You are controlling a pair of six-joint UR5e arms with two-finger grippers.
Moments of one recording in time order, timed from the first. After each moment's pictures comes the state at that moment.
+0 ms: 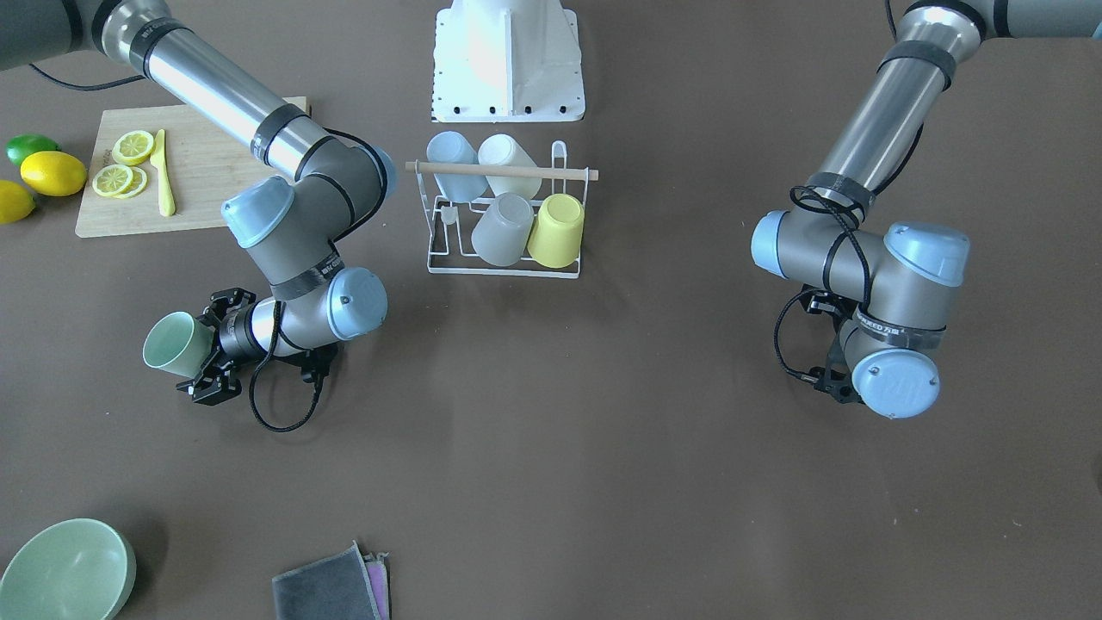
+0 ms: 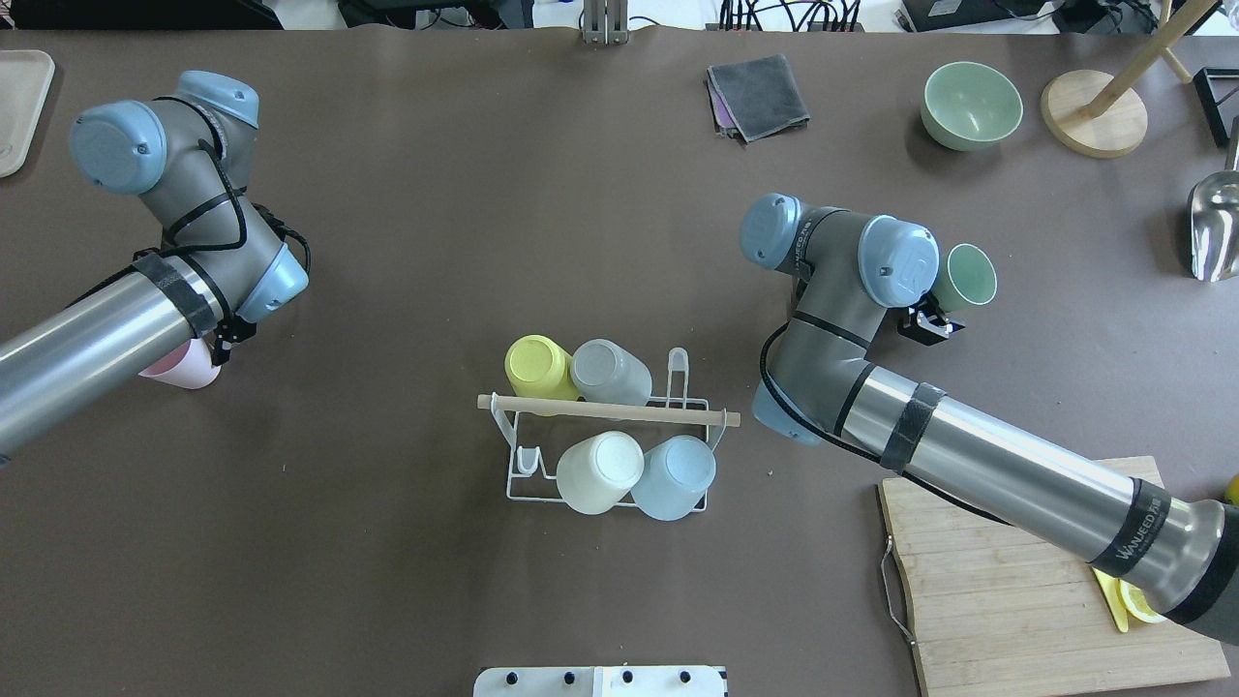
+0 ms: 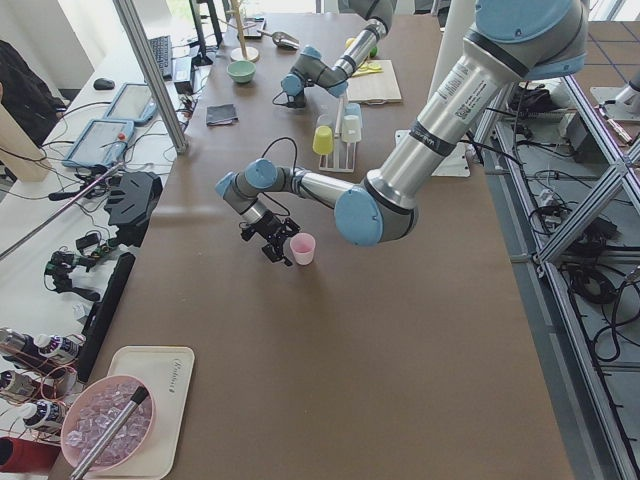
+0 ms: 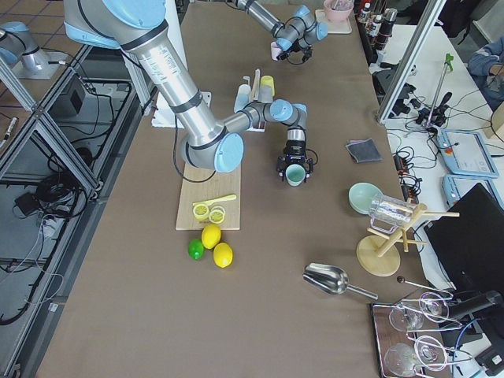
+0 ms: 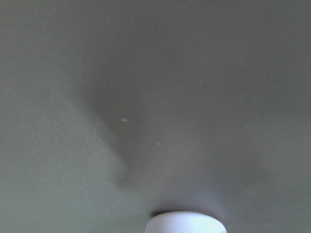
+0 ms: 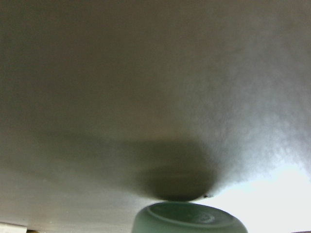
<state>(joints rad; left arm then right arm) -0.90 -2.25 -1.07 -0.91 -2.21 0.14 0.64 -0.86 1.22 -2.14 1.42 -0.64</state>
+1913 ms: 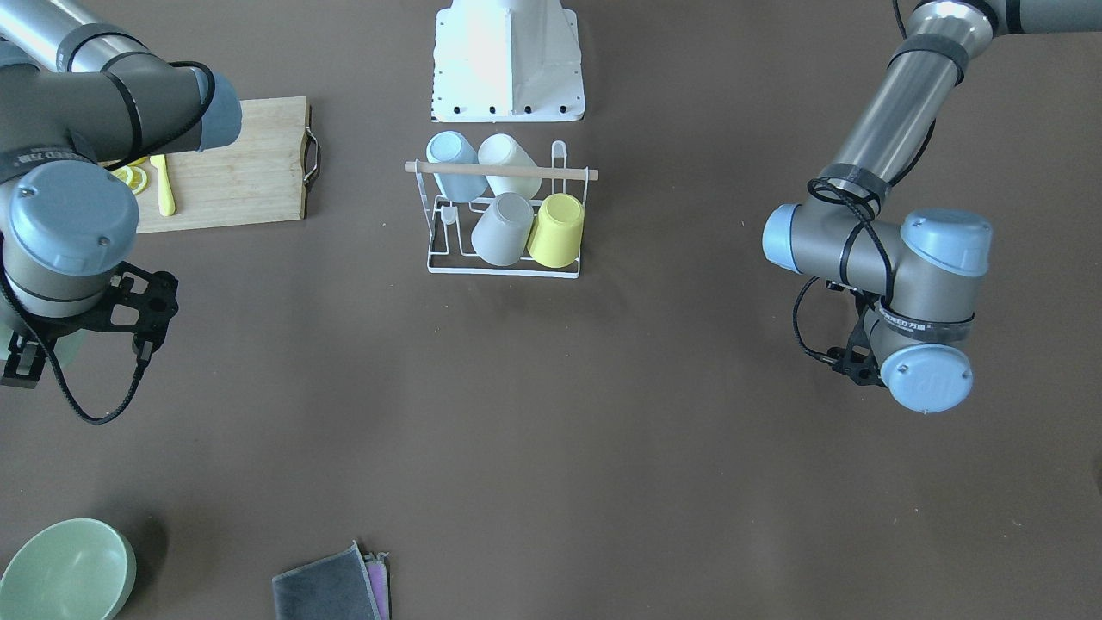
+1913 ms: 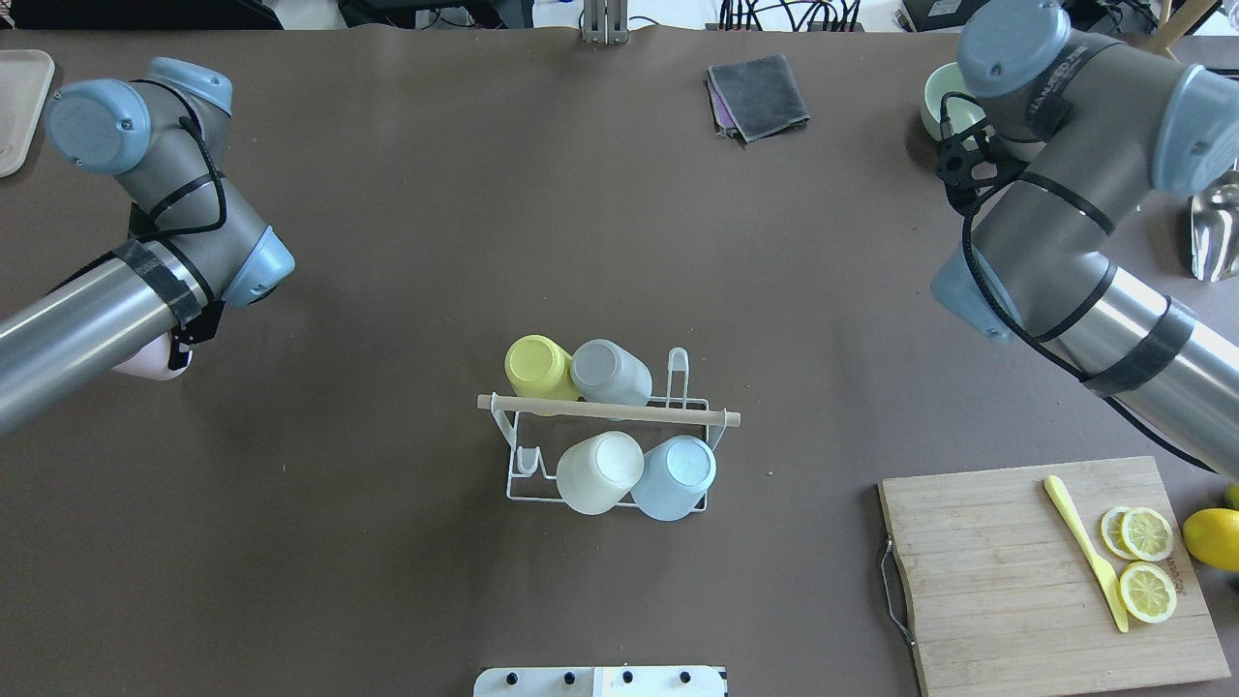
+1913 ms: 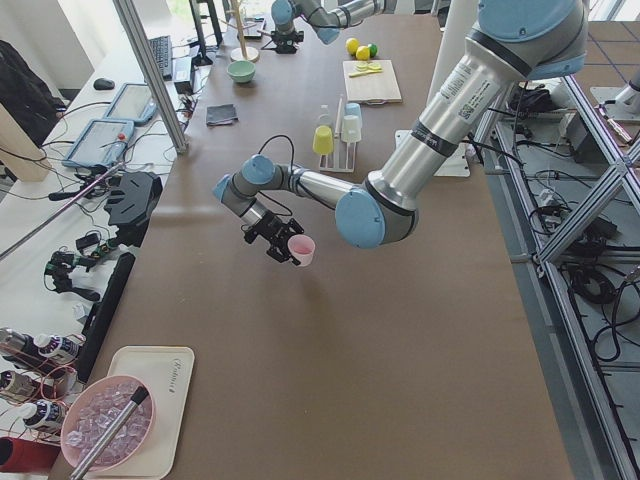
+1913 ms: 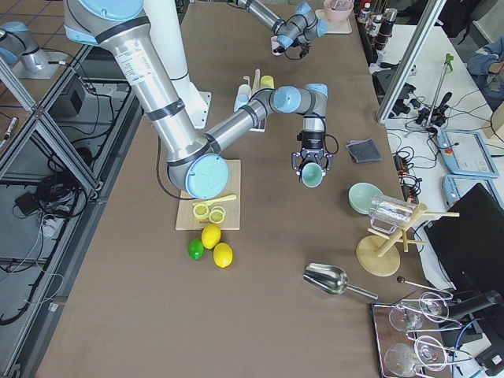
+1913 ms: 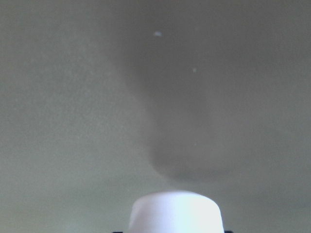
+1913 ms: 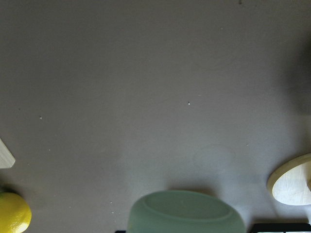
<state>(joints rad) -0.94 -2.24 -1.19 -0.69 -2.21 0.32 0.97 -1.08 1.73 -2.14 1.69 -0.93</state>
